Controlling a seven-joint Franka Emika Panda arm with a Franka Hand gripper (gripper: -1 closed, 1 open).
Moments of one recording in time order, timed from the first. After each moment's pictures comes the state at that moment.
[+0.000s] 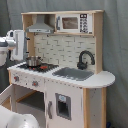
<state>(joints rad) -0.75 -0.88 1.25 -1.90 -0.45 2.31 0.29</state>
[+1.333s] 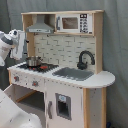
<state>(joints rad) -0.92 -0.67 1.47 -1.72 -0.35 2.31 0.11</state>
